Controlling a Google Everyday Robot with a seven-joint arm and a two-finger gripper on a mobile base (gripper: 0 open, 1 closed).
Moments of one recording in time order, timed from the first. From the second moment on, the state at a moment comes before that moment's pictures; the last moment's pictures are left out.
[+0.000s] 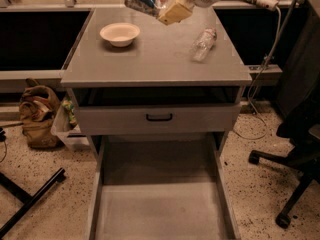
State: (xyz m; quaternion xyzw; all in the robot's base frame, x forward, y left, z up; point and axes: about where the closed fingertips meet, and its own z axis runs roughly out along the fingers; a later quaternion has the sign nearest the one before) arm 0.667 -0.032 1.045 -0.63 0.62 -0.02 0.46
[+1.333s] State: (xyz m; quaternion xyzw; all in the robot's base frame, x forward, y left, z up) arm 0.593 -0.028 0.892 -0.66 0.66 -0.01 0.36
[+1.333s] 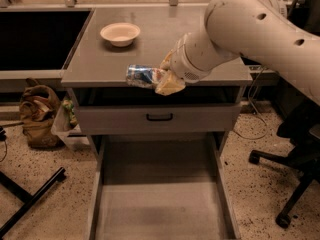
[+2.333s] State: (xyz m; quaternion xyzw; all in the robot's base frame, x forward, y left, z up) arm 0.534 -0.024 0.784 -0.62 0.70 0.09 0.34
